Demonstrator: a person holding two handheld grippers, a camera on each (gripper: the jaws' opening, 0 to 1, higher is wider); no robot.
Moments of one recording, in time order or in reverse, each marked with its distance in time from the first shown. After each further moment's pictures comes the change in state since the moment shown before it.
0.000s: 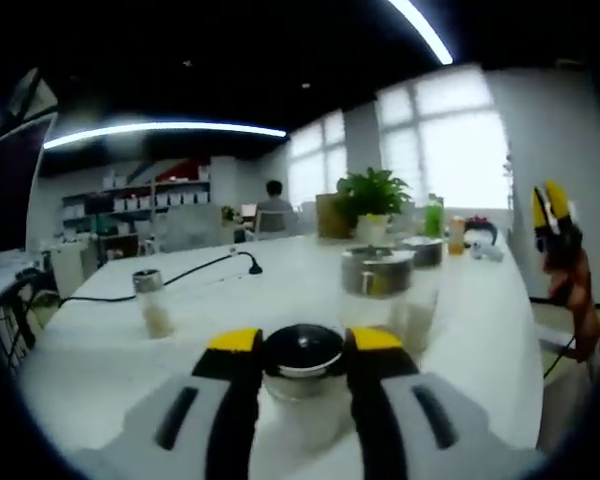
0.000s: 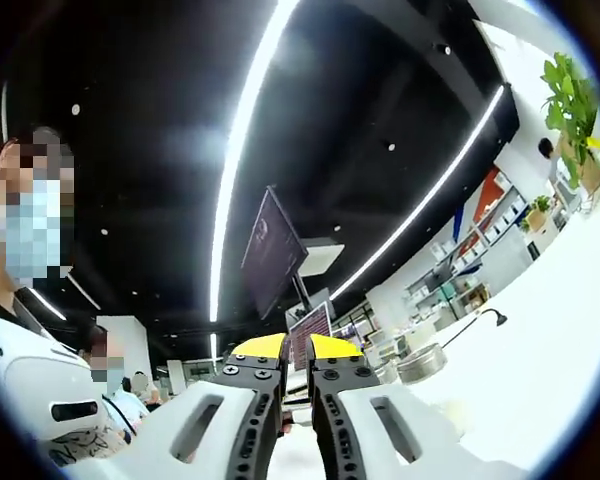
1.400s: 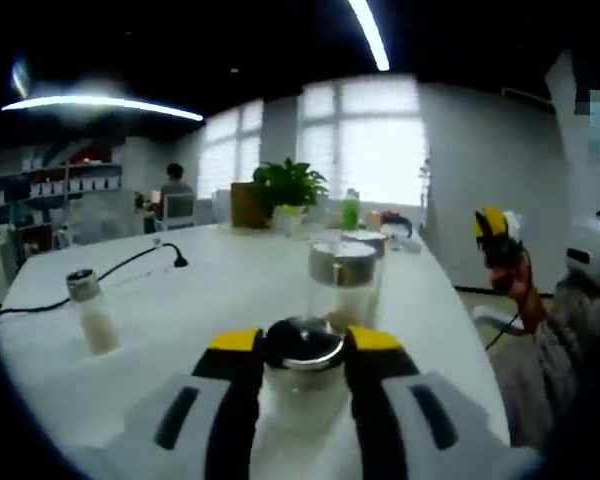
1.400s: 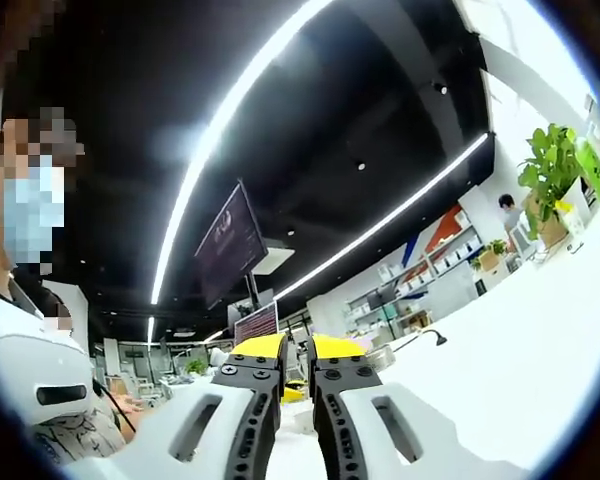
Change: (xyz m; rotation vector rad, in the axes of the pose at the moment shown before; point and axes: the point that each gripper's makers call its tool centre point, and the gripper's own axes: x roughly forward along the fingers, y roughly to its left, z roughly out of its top) left arm -0.001 0.008 -0.005 -0.009 0.056 -0.362; right arm -0.038 0.009 0.005 -0.197 -0.020 -0.259
